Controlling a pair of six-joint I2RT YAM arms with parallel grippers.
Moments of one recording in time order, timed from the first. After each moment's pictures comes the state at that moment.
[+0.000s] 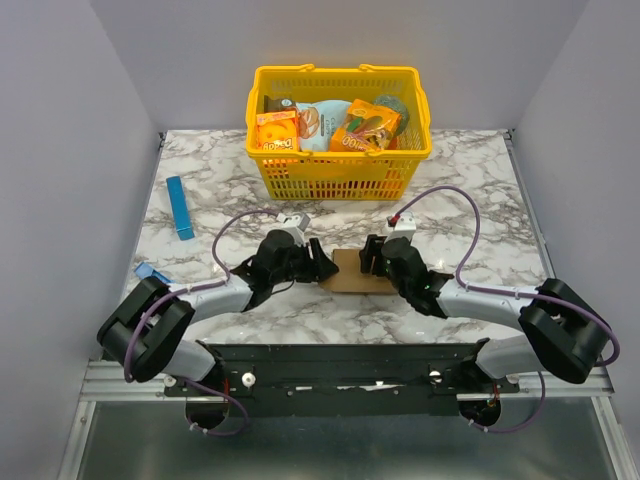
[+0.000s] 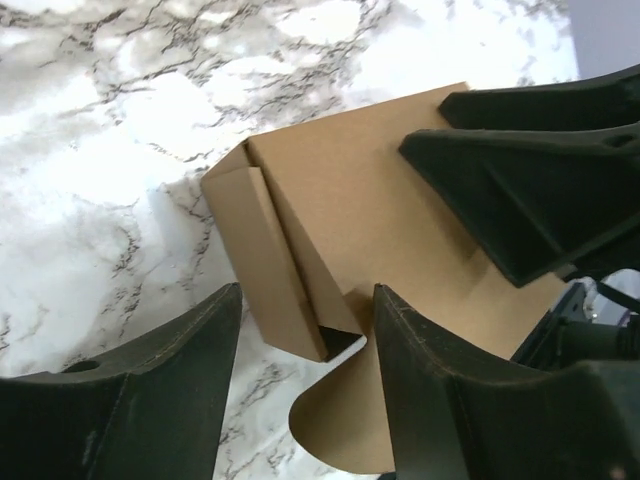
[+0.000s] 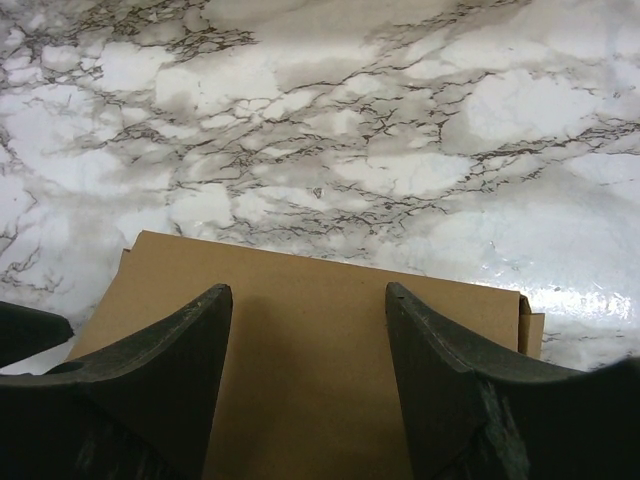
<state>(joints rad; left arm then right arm) -0.67 1.37 0.51 0.40 0.20 -0.70 0.81 1.36 0.52 0.35 0.46 0.49</state>
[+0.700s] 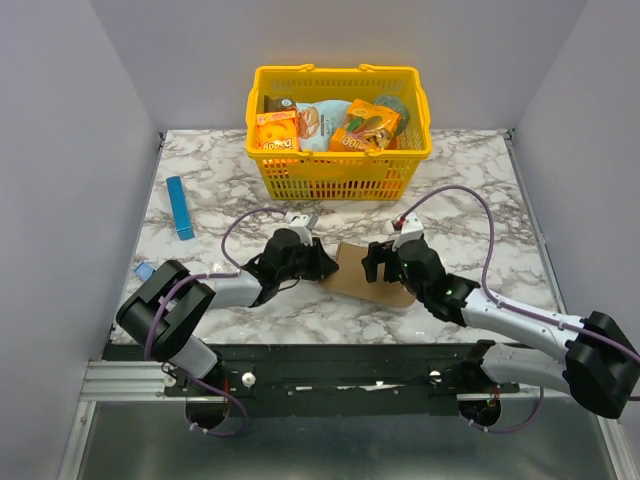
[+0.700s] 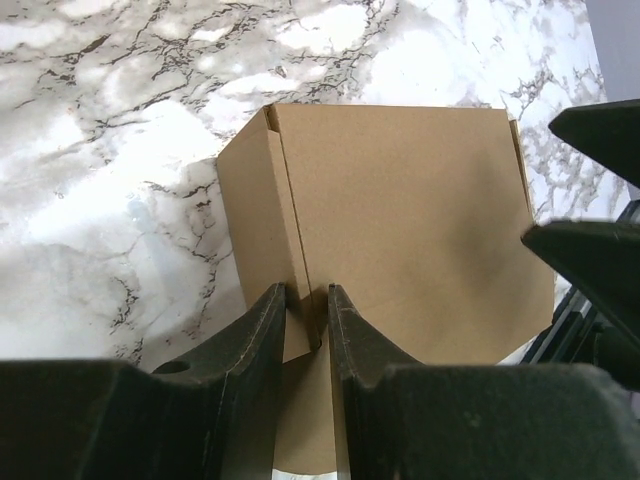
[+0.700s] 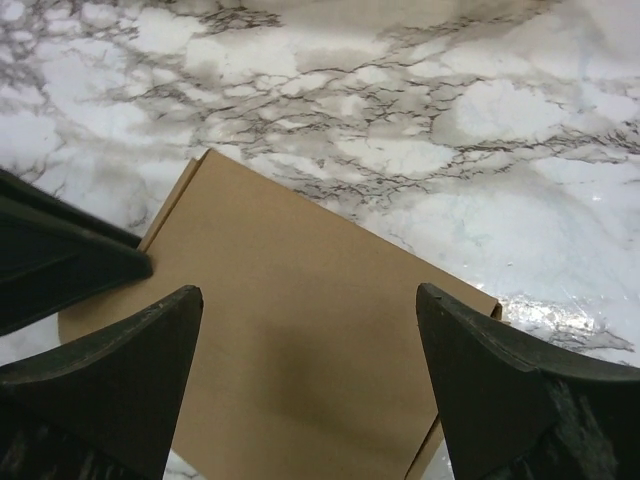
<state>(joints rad) -0.68 1.53 0.53 0.54 0.21 -0.65 0.81 1.12 0.50 0.14 0.39 0.38</state>
